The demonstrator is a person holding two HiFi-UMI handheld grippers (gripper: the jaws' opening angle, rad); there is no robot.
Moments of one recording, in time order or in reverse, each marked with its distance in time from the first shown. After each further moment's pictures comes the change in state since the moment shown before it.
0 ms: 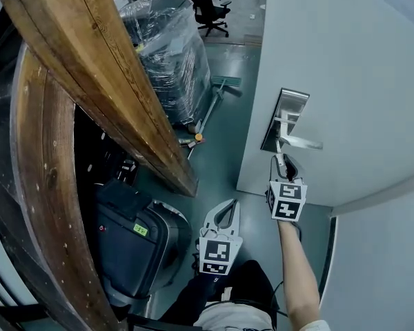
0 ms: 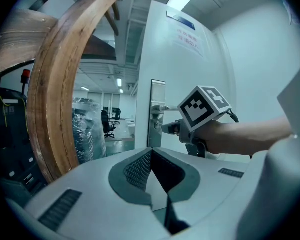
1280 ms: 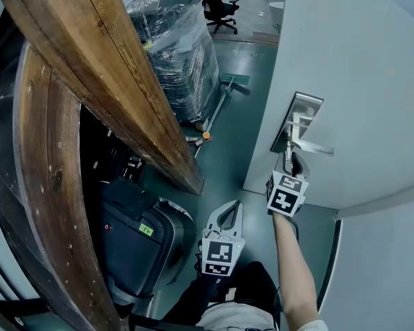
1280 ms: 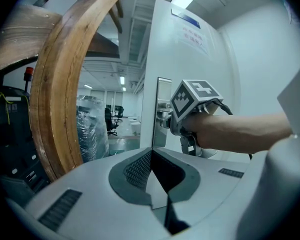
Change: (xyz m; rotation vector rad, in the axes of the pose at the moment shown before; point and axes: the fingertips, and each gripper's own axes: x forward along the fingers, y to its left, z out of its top) left arm 0.003 0.017 -0.007 -0.019 0.028 0.024; right arm 0.023 -0.005 0.004 0.102 0.059 -0.170
